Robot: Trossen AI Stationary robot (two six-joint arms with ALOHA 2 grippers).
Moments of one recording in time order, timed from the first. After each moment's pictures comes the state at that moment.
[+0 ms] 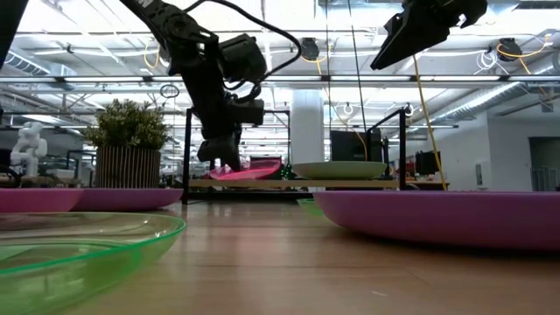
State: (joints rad) left arm 0.26 1.76 1.09 -0.37 -0.46 0.43; right arm 0.19 1.13 0.89 -0.52 0.36 -0.05
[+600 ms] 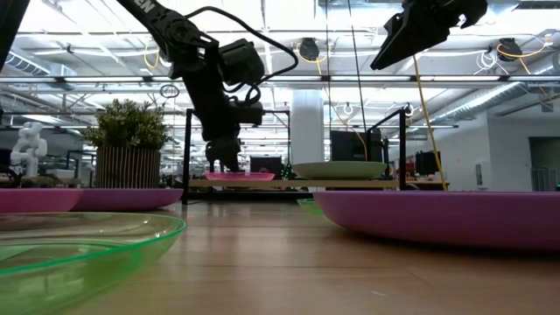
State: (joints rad) left arm 0.31 1.76 1.09 -0.35 -0.46 0.32; right arm 0.19 1.13 0.89 -0.52 0.36 -0.05
